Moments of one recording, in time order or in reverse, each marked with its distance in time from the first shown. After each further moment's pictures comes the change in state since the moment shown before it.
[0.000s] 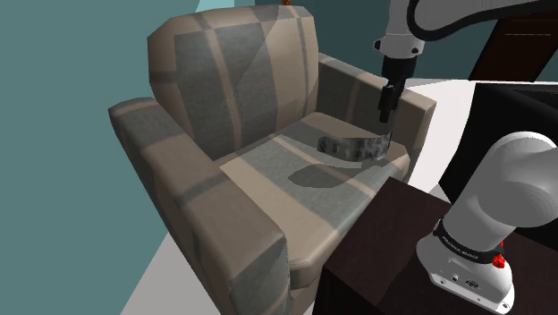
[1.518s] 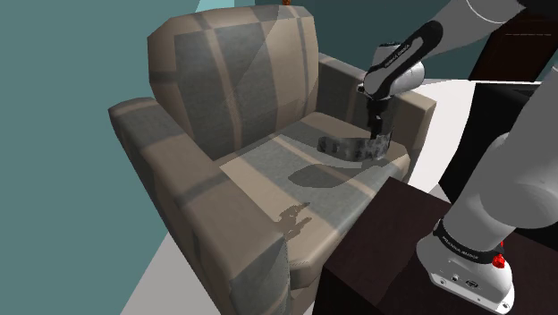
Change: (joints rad) arm 0.064 0.780 -0.491 0.128 0.019 0.749 -0.860
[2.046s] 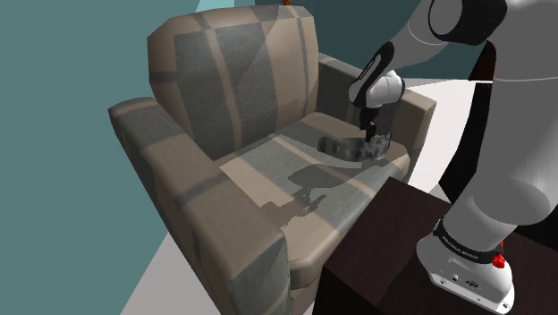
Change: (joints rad) arm -0.130 0.340 0.103 0.193 0.320 0.125 -0.402
